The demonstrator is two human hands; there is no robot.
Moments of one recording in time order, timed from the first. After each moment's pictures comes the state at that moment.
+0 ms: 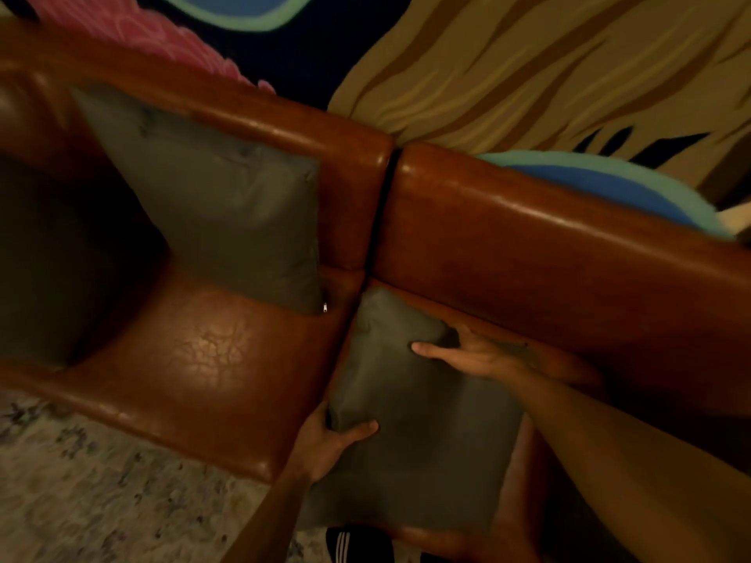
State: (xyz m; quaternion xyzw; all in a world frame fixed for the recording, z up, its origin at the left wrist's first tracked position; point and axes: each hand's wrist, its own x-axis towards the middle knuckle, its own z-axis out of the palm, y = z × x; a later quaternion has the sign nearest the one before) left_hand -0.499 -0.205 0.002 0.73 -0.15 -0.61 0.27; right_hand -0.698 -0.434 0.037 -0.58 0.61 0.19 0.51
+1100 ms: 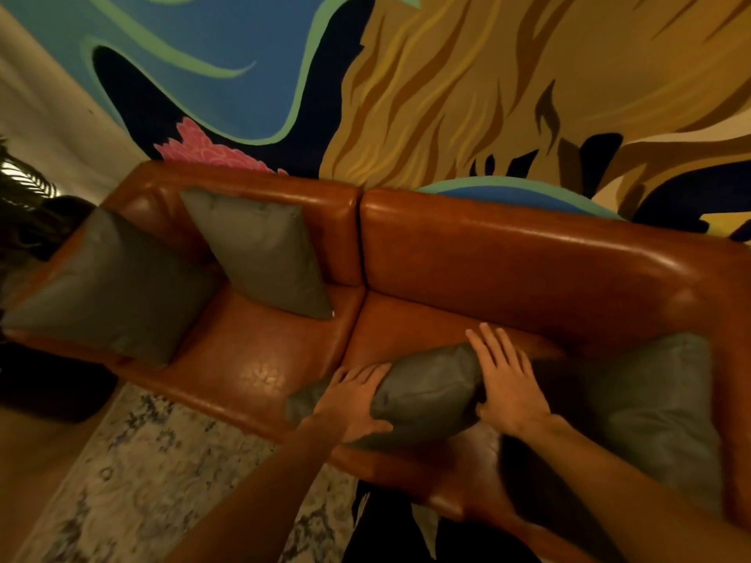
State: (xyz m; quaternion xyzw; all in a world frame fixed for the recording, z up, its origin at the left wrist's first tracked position) left_hand -0.652 -0.182 0.163 0.68 -0.67 -0.27 -0.11; right_hand -0.923 -0.290 0.169 -0.84 0.49 0.10 0.22
